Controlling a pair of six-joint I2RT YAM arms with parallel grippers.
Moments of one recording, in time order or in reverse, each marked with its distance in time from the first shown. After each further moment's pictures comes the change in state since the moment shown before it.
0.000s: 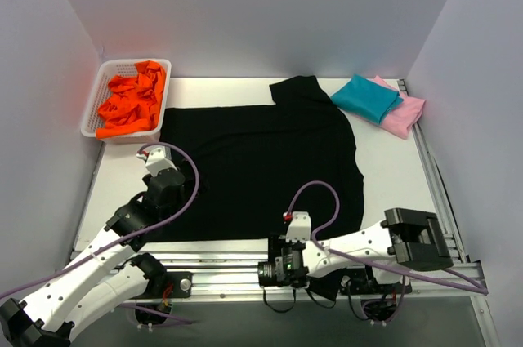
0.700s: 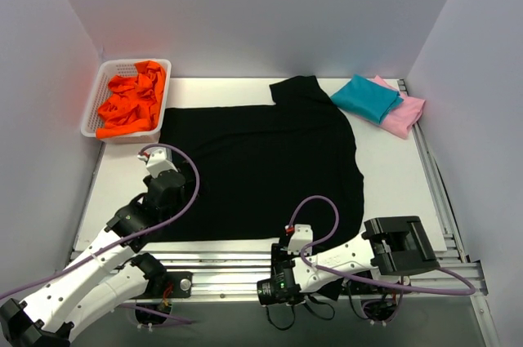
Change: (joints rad) left arm -0.005 -0.007 -0.018 -0.001 0.007 0.003; right arm 0.135 0.128 0.021 -0.081 -0.033 0.219
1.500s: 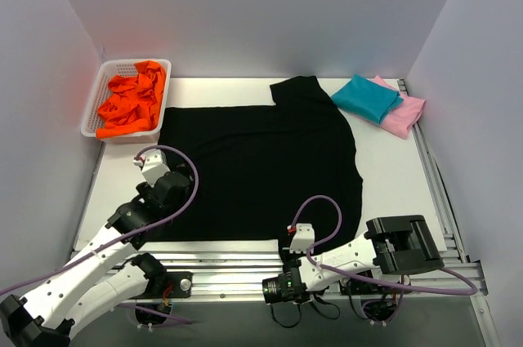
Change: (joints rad) left arm -0.008 0.016 0.033 -0.178 -0.084 -0.078; right arm -0.010 -0.032 -0.108 0.164 0.082 -0.060
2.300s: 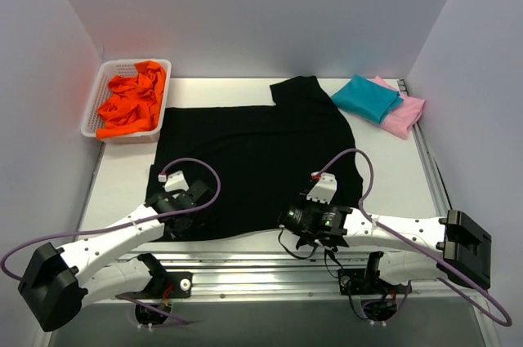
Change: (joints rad) left arm -0.098 0.312 -0.037 -0.182 0.136 -0.295; right arm -0.518 -0.401 -0.039 0.208 0.093 -0.528
